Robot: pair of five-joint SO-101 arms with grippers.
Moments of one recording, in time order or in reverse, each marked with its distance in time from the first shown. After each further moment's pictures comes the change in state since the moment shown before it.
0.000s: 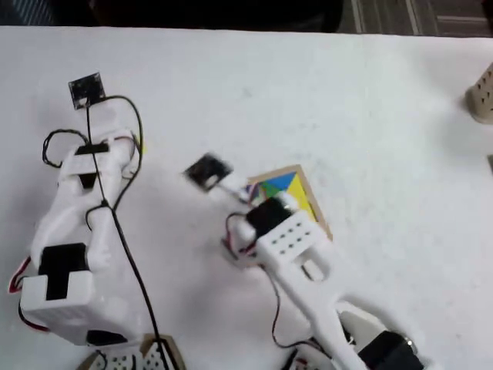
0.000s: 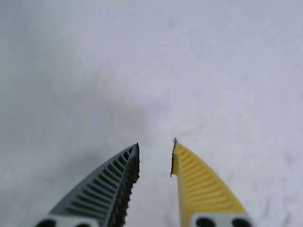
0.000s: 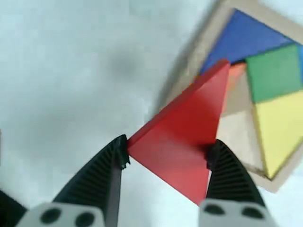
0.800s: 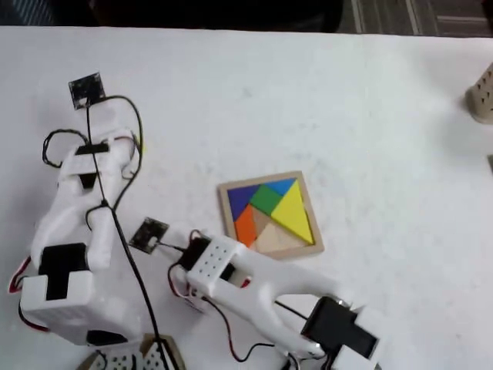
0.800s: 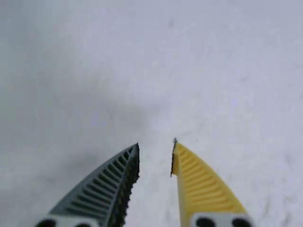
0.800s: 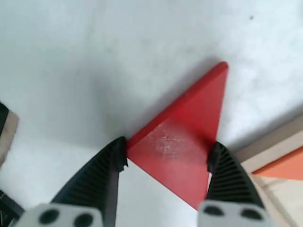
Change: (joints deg) left arm 0.0 0.0 0.0 0.0 0.0; right arm -24.1 24.6 -0.1 -10.7 -1.8
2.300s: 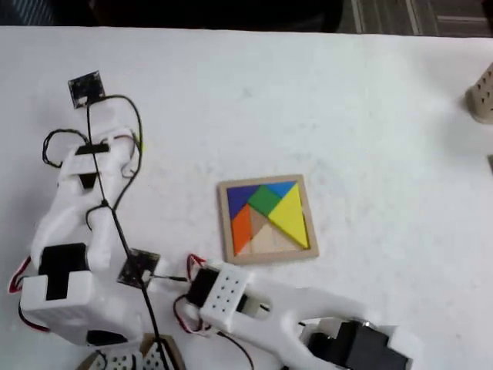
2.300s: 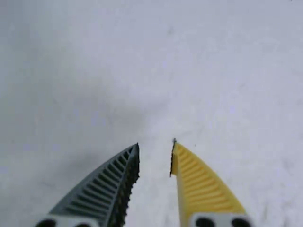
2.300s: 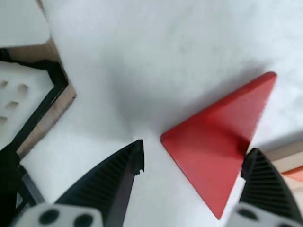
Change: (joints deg) left arm 0.0 0.0 0.0 -1.3 0.0; right arm -8.3 -12.5 10.1 -6.1 2.2
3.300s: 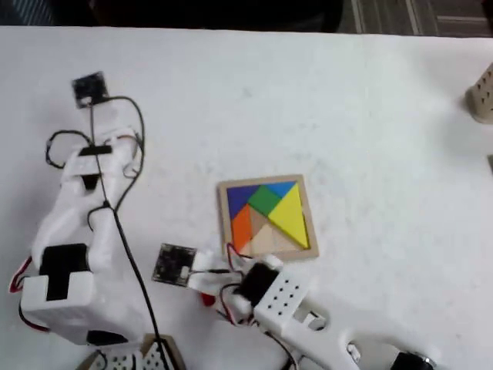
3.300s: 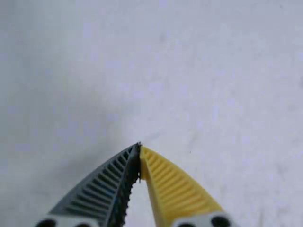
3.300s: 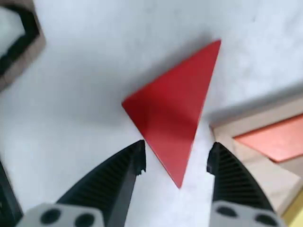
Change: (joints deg) left arm 0.1 -0.1 0.3 -2.5 0.0; right arm 10.1 -24.1 14.7 0.2 15.3
